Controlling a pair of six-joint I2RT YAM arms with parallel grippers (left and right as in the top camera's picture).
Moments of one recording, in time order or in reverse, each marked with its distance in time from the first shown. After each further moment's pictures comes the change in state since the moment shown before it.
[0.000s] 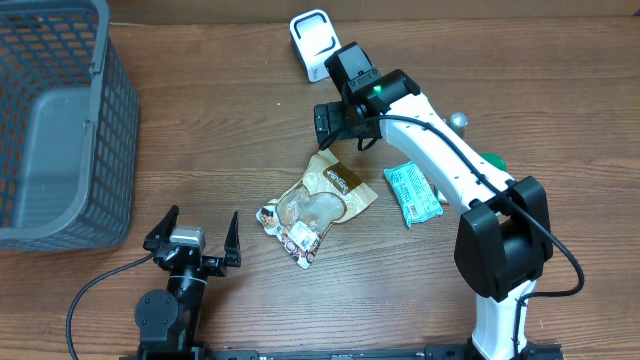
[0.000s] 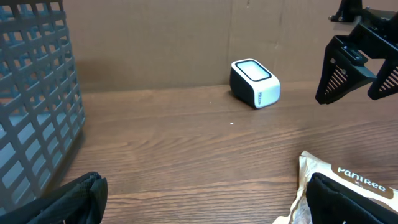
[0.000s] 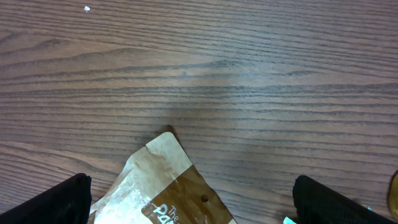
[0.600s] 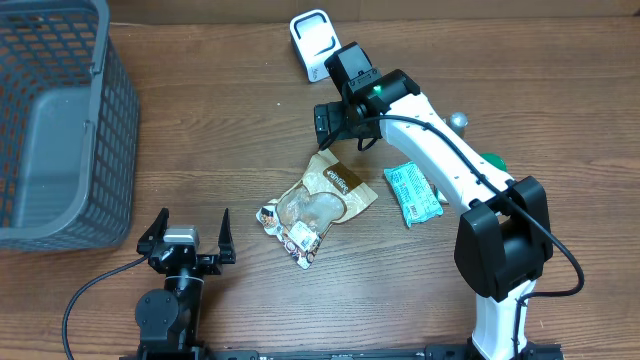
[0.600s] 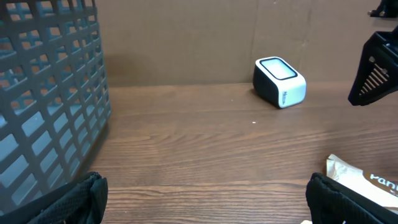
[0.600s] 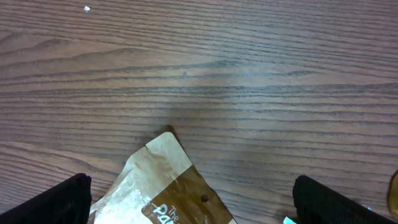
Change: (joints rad) left arm 0.000 0.000 0.000 -0.009 -0.094 0.001; right arm 0.000 0.000 0.000 0.000 0.000 0.000
